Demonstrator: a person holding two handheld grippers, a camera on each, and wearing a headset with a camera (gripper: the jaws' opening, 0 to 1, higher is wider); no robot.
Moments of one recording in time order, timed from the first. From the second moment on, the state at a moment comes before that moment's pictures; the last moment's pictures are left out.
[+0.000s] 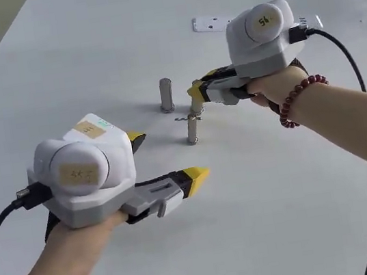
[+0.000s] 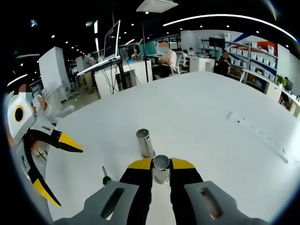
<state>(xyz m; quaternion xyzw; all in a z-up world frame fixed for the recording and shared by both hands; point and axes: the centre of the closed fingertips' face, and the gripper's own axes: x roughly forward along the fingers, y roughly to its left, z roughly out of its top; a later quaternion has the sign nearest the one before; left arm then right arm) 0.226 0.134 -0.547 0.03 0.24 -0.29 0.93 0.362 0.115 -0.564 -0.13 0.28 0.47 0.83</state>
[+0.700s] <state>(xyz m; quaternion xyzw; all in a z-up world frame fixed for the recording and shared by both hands) 0.215 0.120 -0.532 0.05 0.22 -0.31 0.93 0.311 0.070 -0.556 -0.17 0.27 0.54 0.78</state>
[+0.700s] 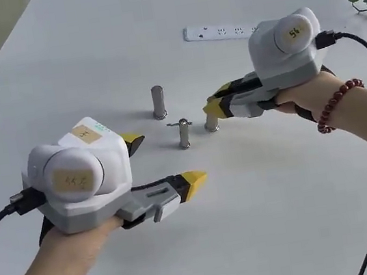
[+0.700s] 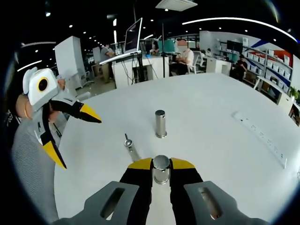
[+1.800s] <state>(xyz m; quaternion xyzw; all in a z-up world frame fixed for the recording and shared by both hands) 0.197 0.113 -0.530 0.06 0.22 -0.32 0.92 0.245 0.065 -0.561 -0.19 0.28 0.59 0.73</state>
